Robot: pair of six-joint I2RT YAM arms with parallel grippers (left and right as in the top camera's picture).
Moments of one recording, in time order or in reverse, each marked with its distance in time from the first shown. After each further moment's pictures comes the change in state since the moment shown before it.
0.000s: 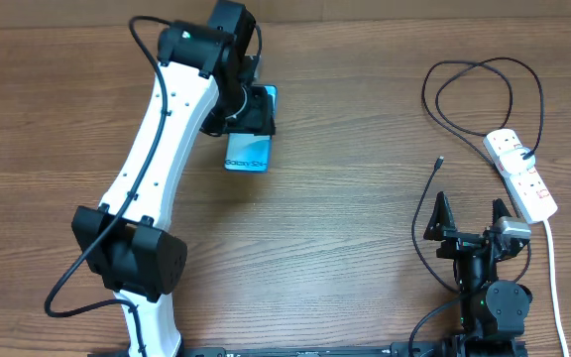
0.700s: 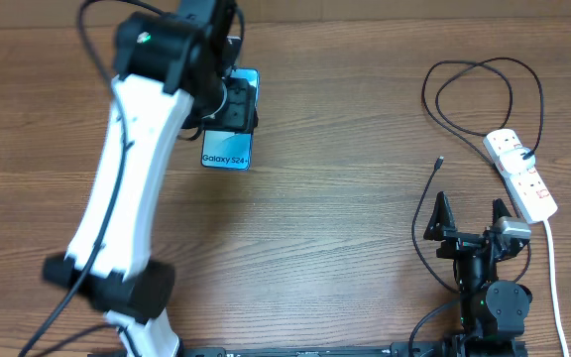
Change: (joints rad) left arm 0.000 -0.149 0.162 -0.158 -0.056 0.001; right arm 0.000 0.000 0.000 0.001 0.000 0.000
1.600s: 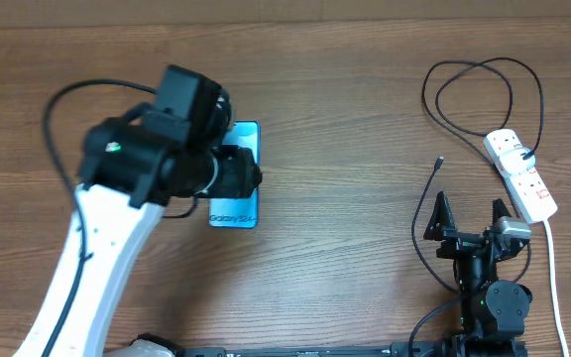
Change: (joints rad) left arm -0.058 -0.434 -0.671 0.292 0.090 -0.155; right arm 0.000 0.000 0.000 -0.001 0.000 0.000
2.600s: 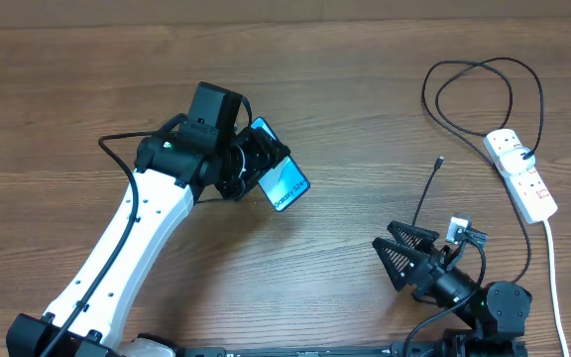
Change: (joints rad) left arm 0.013 0.051 -0.330 0.522 0.192 -0.678; right arm 0.003 0.000 0.000 0.019 -0.906 0.698
